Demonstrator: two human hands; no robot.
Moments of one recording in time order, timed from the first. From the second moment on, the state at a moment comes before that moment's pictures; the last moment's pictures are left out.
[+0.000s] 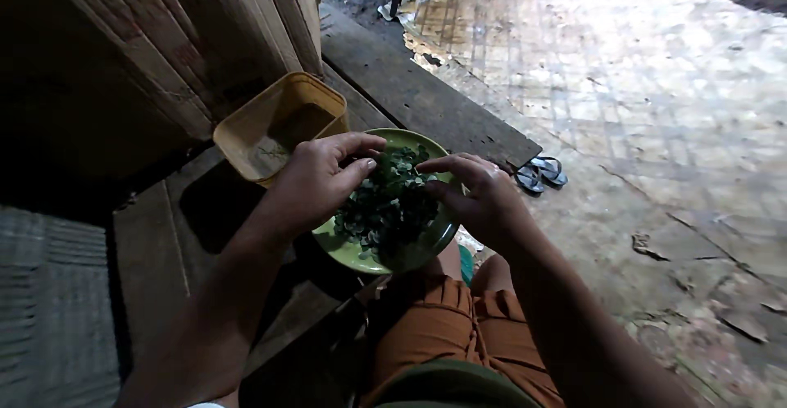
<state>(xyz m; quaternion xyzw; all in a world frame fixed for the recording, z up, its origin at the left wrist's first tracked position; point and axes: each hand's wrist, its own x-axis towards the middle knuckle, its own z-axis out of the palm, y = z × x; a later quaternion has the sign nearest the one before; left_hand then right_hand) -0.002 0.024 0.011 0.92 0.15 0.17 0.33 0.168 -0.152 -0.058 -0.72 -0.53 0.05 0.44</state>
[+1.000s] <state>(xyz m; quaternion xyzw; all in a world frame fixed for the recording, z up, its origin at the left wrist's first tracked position) 0.013 0.027 -0.029 0.94 0.12 0.18 0.26 0.163 -0.153 -0.065 -0.73 -0.51 -0.01 0.45</state>
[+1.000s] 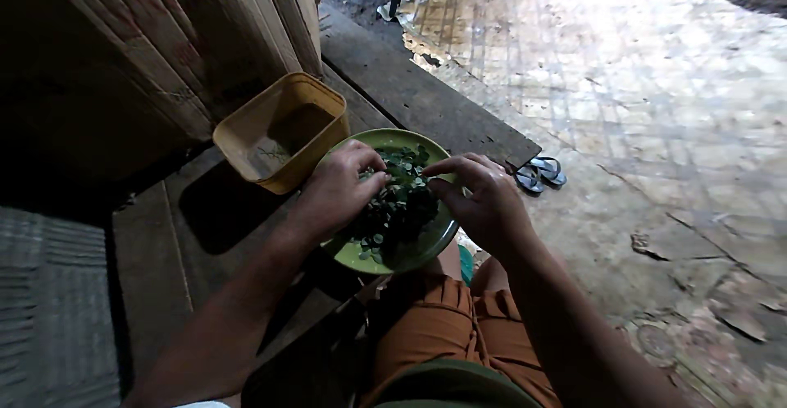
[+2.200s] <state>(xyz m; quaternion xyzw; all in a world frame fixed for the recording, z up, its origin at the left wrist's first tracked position) 0.013 -0.012 -0.015 0.83 0.14 0.24 0.49 0.136 -0.133 -0.058 -0.68 -0.52 -0.14 0.50</state>
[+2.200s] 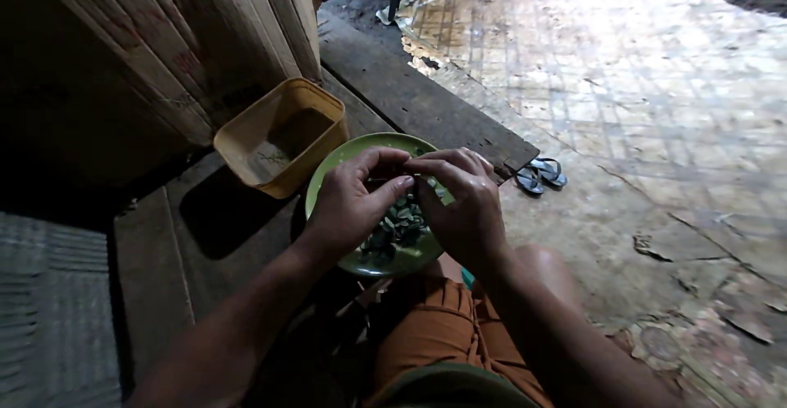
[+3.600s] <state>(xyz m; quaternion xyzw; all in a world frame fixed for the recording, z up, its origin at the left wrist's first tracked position) 0.012 0.005 -0.019 0.90 0.09 0.26 0.35 0.163 -0.143 -0.058 -0.67 -0.48 0.05 0.57</state>
